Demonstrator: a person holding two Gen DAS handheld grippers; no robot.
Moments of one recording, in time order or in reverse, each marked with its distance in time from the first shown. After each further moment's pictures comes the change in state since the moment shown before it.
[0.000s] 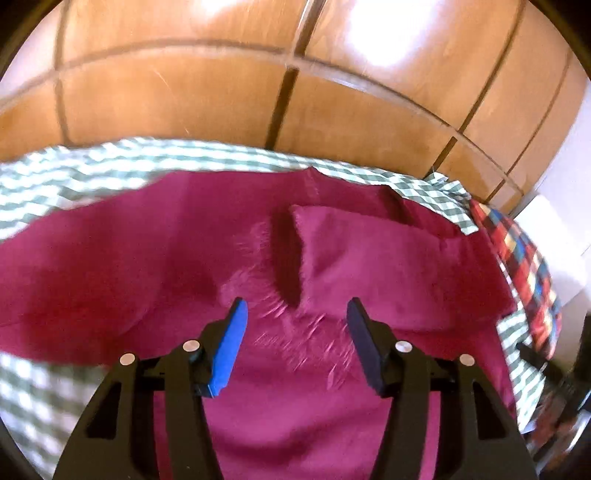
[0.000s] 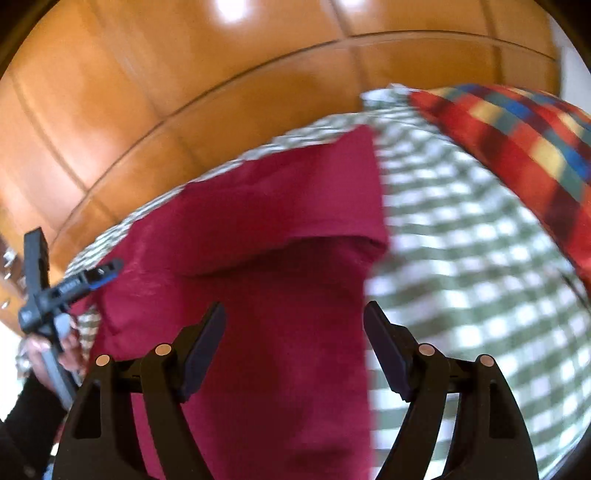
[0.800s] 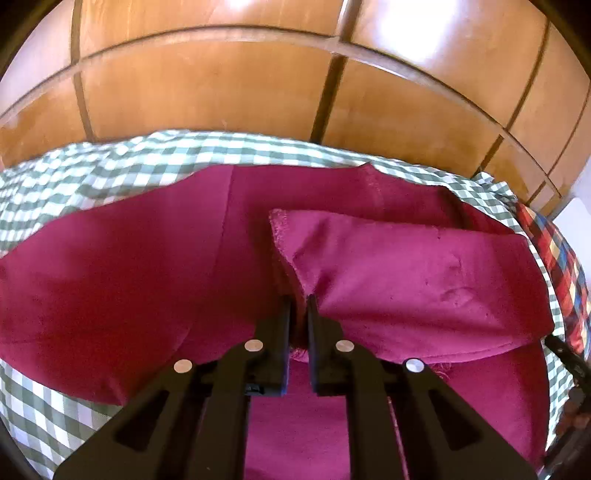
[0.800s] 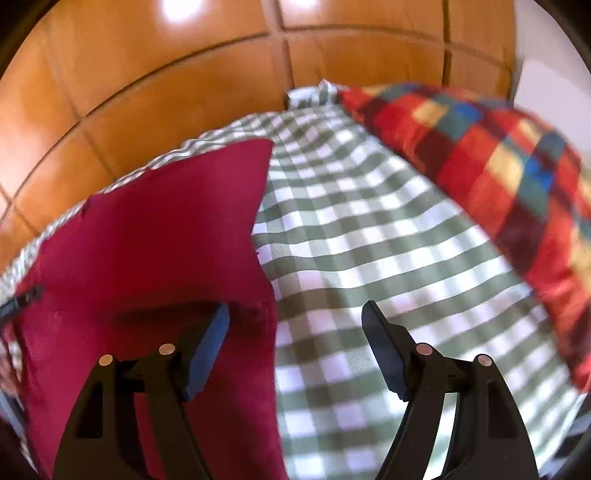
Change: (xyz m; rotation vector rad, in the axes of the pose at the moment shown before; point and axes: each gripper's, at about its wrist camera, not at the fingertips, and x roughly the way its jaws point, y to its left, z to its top) left arm 0.009 0.016 -0.002 0.005 -0.017 0.162; right arm 0.018 0.001 0.027 -0.070 -0.024 -0.245
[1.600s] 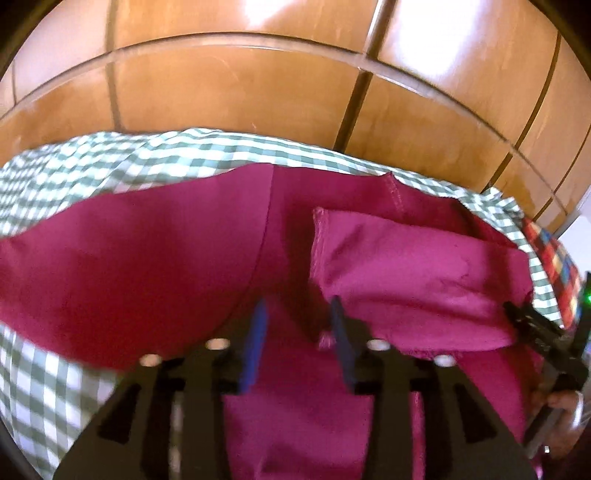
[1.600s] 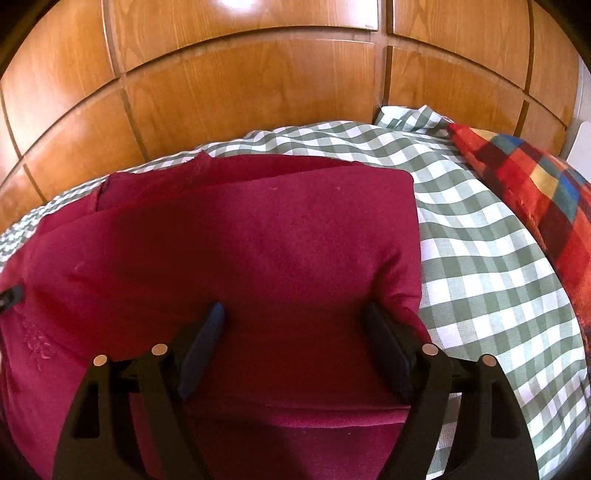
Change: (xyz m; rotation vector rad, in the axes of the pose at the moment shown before) left arm -0.023 0.026 -0.015 -0.086 -0.038 0.027; right arm 0.087 0.084 0.025 -0.119 -0.025 0.049
